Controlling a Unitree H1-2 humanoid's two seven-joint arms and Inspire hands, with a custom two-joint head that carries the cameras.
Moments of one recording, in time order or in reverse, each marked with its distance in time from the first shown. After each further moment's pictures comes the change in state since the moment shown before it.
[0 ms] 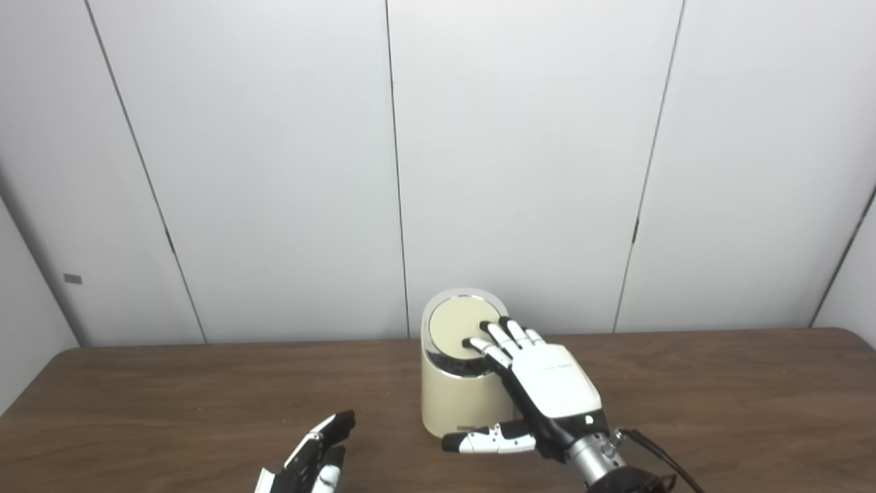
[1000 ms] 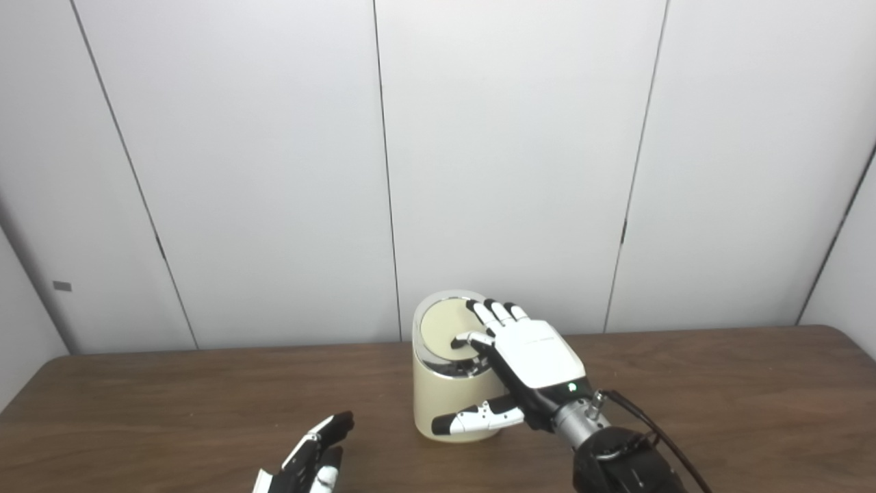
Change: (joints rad) left arm 0.003 -0.001 0.005 -0.003 0.000 0.001 -0.001; right arm -0.115 -0.017 0.031 -0.001 -0.033 0.028 0.133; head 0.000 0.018
